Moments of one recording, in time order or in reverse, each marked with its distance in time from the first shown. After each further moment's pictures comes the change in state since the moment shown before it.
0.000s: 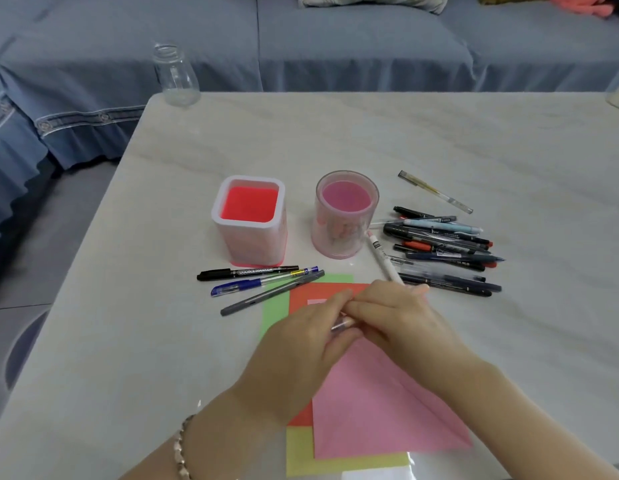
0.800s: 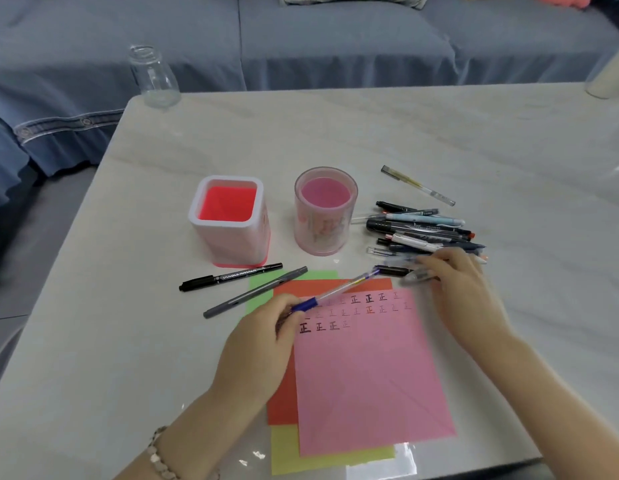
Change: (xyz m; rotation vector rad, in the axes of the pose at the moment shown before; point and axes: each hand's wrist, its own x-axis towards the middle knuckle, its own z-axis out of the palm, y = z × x) left_hand -0.002 -0.007 0.000 -0.102 0.057 -0.412; right_hand -0.051 0.073 -0.021 -0.302 0.052 0.672
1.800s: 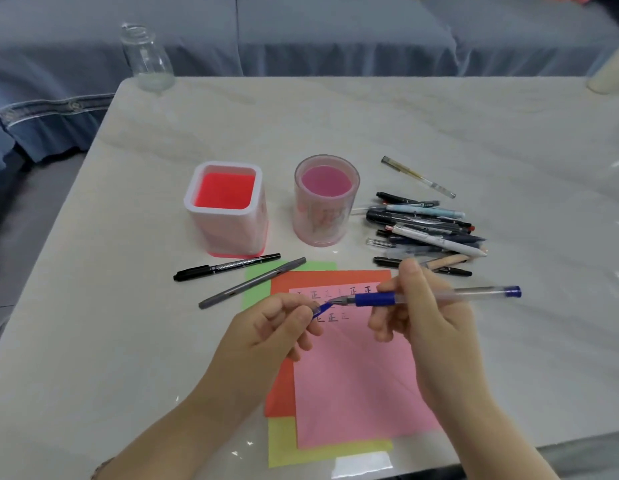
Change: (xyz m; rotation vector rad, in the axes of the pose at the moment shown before) left_hand -0.016 0.025 -0.017 -0.727 -0.116 -0.201; right_hand -0.037 -0.123 -0.048 1.361 0.032 0.450
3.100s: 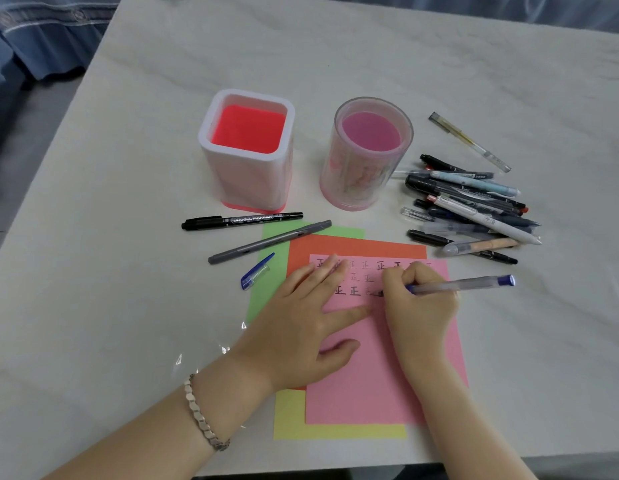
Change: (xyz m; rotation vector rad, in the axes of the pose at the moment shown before) left_hand 0.034 -0.086 -0.007 1.123 -0.265 0.604; right_hand 0.041 0.100 -0.002 -0.479 0.257 -0.173
